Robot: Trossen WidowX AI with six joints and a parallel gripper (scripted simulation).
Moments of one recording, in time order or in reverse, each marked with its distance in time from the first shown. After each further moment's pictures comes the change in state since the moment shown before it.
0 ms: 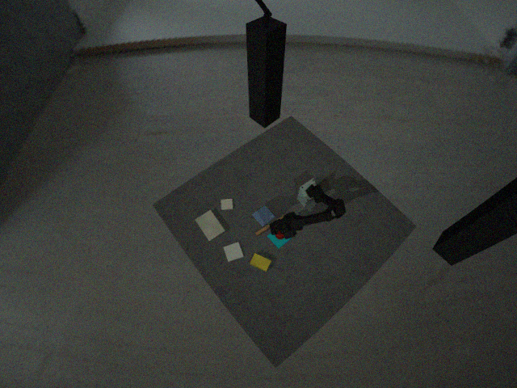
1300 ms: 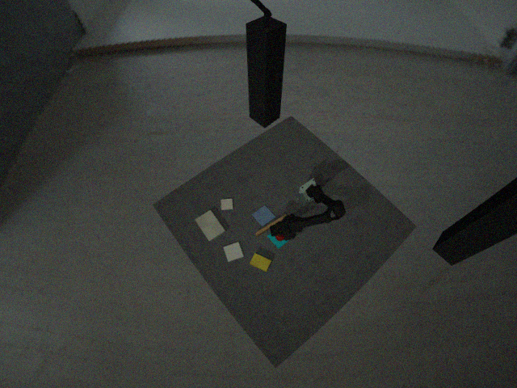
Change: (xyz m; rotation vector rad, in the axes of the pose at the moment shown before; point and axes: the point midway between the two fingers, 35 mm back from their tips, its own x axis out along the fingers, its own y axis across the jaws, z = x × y) arm 0.026 0.001 0.000 0.001 -0.002 0.002
